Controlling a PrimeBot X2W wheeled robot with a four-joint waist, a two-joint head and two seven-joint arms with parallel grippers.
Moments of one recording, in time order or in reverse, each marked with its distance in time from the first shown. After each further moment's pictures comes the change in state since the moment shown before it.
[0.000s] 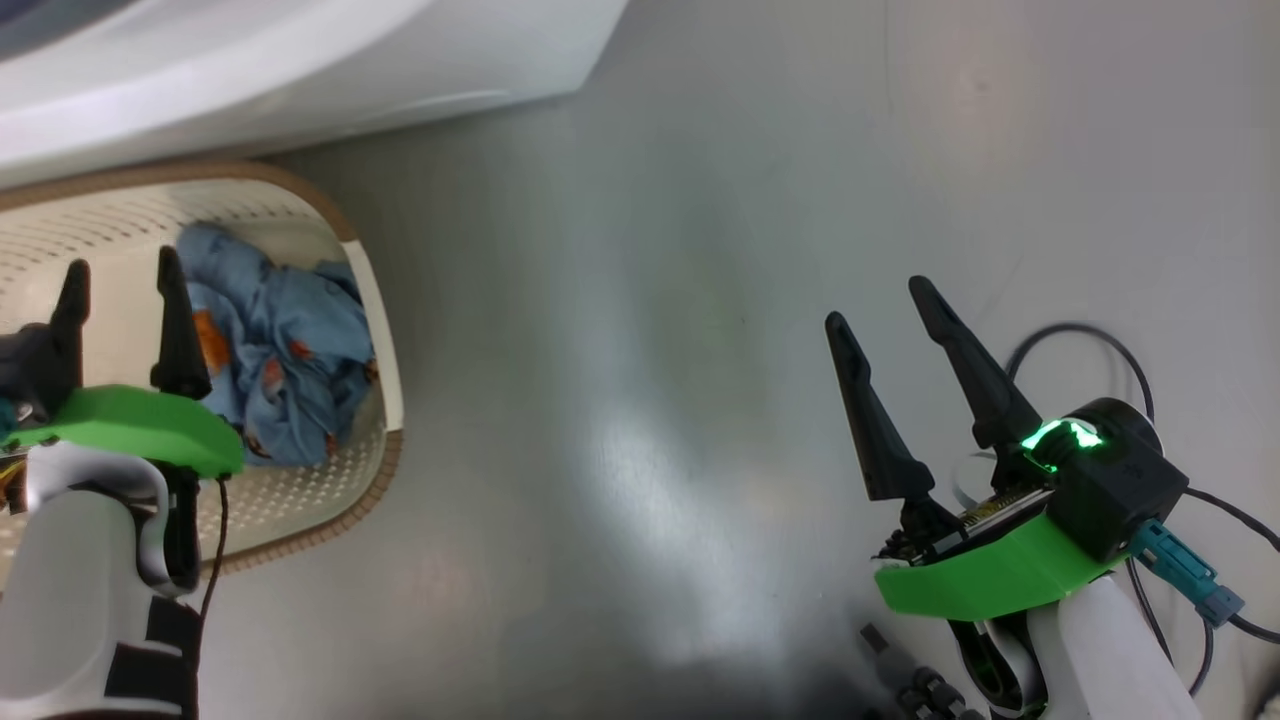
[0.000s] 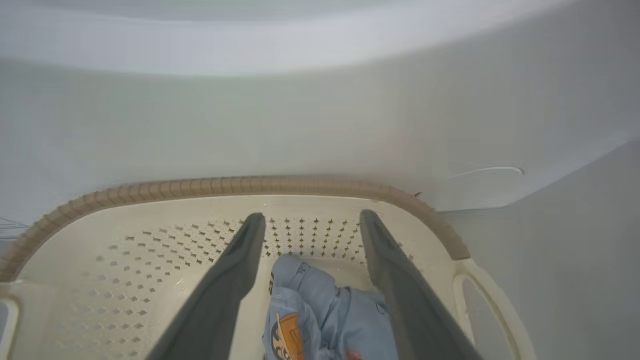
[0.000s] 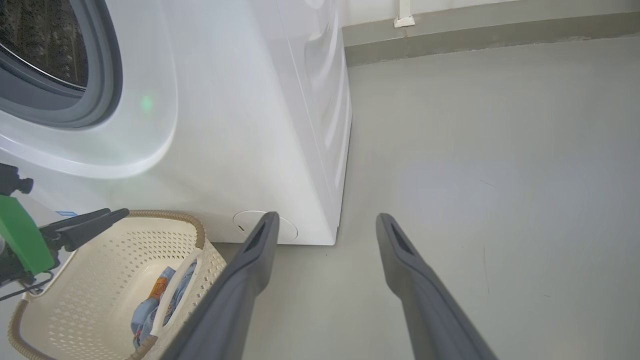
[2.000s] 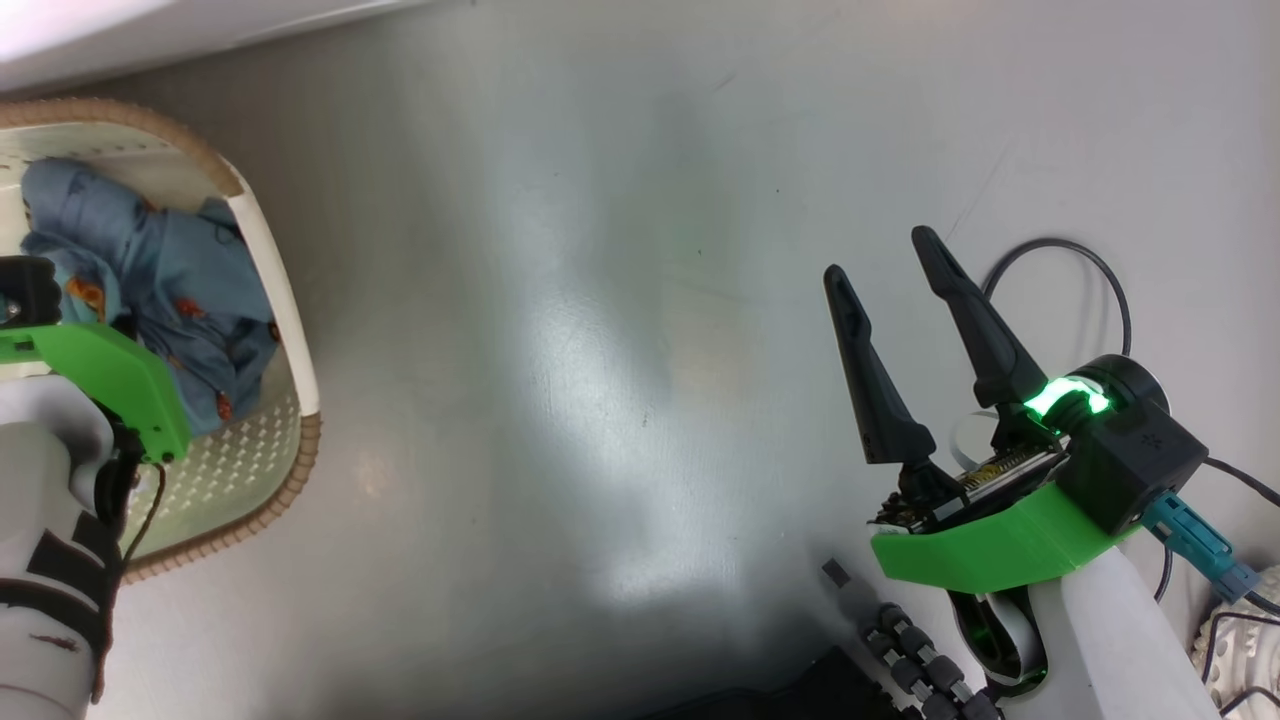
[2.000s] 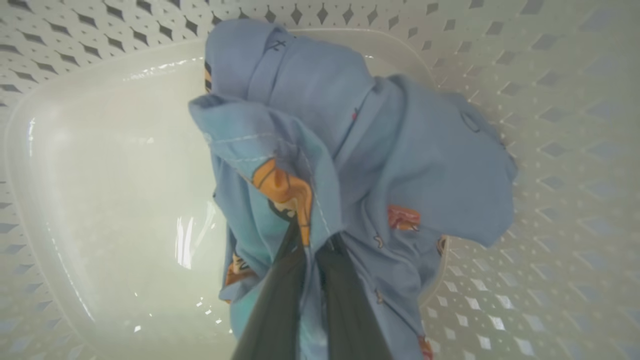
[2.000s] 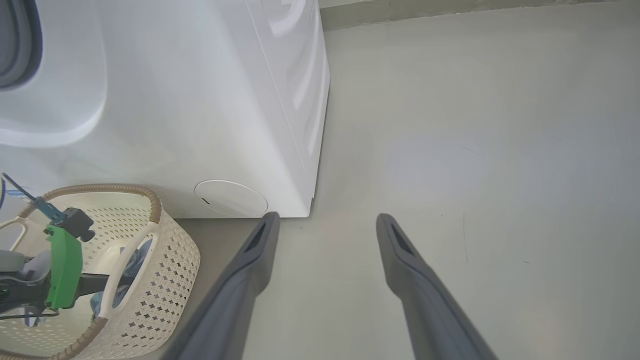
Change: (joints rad) left arm -0.389 0.134 -0.369 0.689 -0.185 -0.059 0.184; right arm -0.055 0.011 -0.001 -0.019 0.001 0.000 0.000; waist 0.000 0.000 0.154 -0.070
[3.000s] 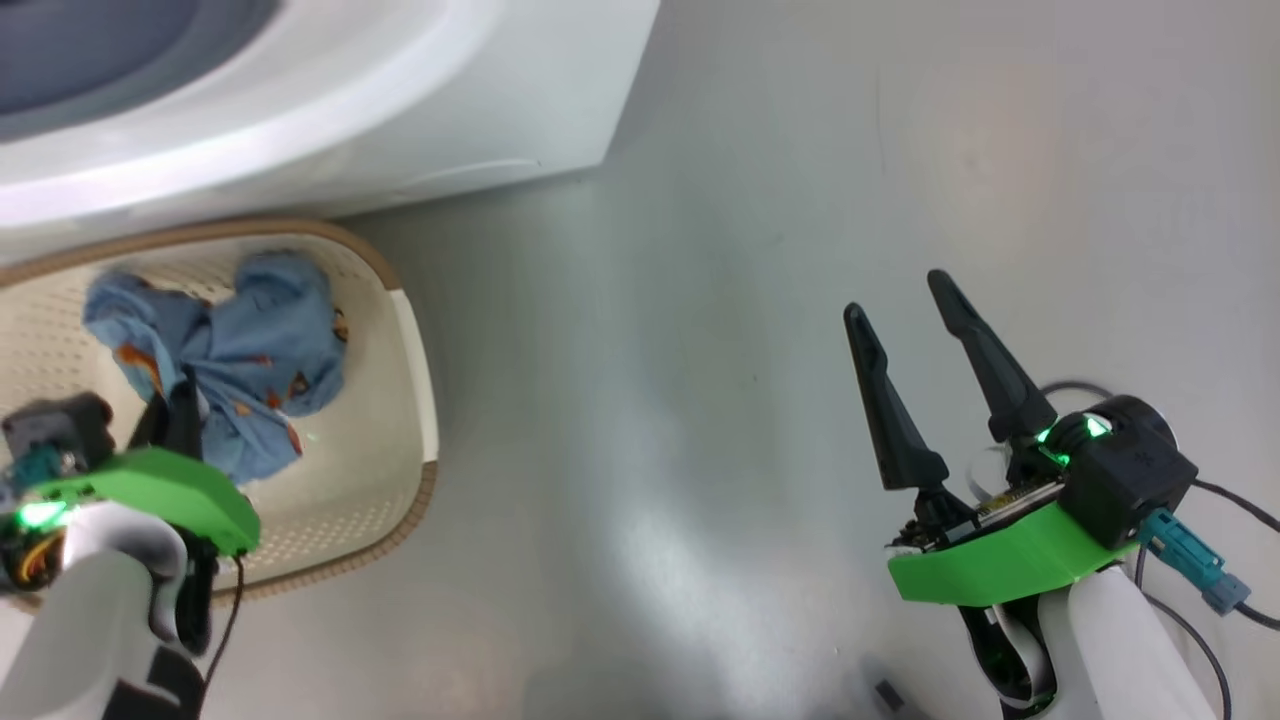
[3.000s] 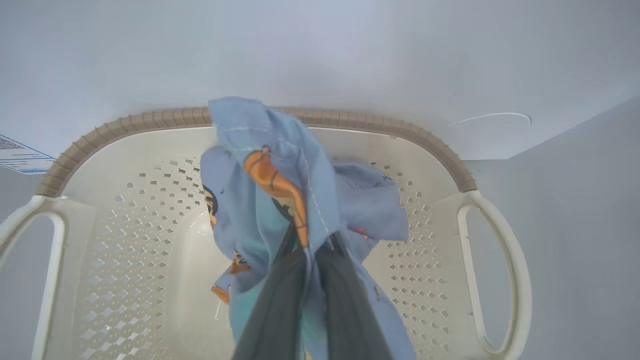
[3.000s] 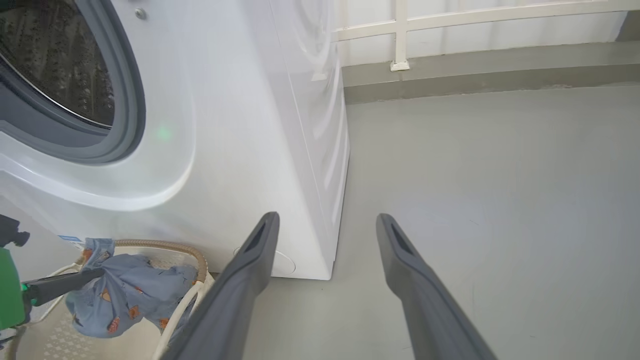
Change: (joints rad) left arm 0.350 -0.046 0.140 -0.391 -0.052 0.051 -0.176; right arm 0.041 -0.012 -0.030 0.045 -0.010 0.000 0.000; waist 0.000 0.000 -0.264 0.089
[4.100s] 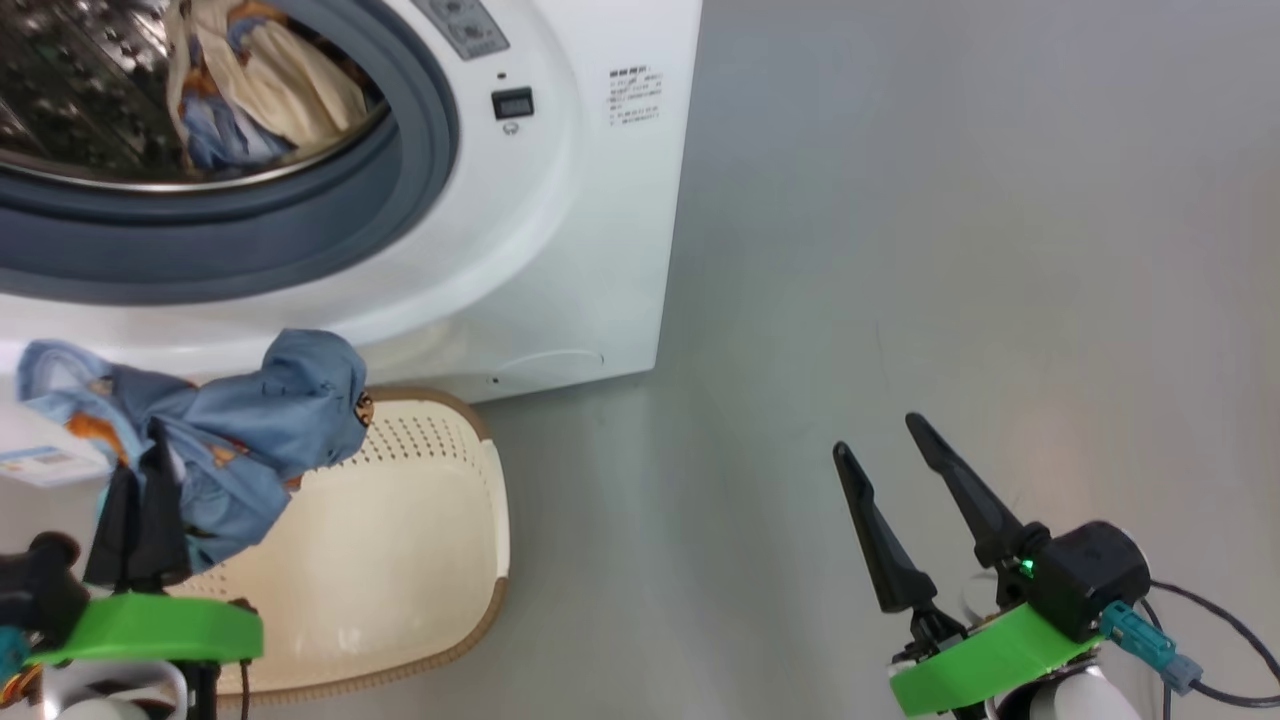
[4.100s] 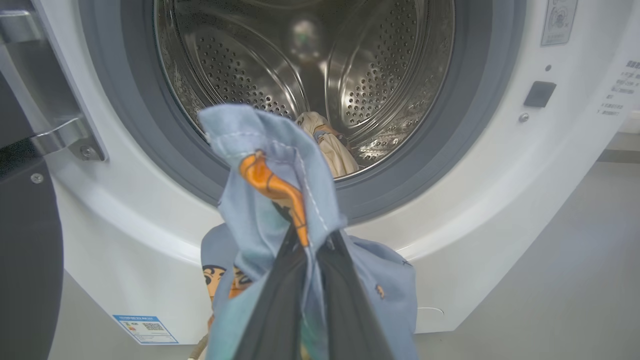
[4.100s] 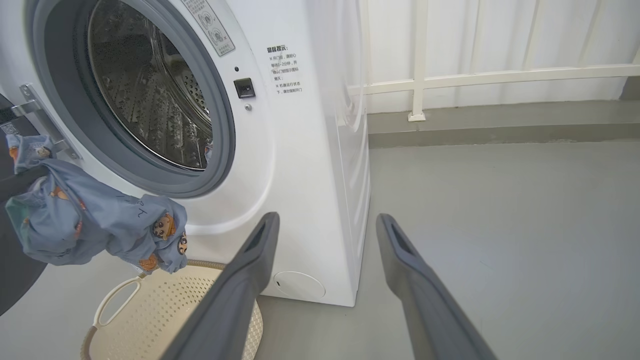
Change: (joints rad) left arm 0.452 -0.125 0.264 -0.696 0.188 0.019 -0.007; right arm 0.156 -0.034 0.037 0.066 0.021 0.000 0.000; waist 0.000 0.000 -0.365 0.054
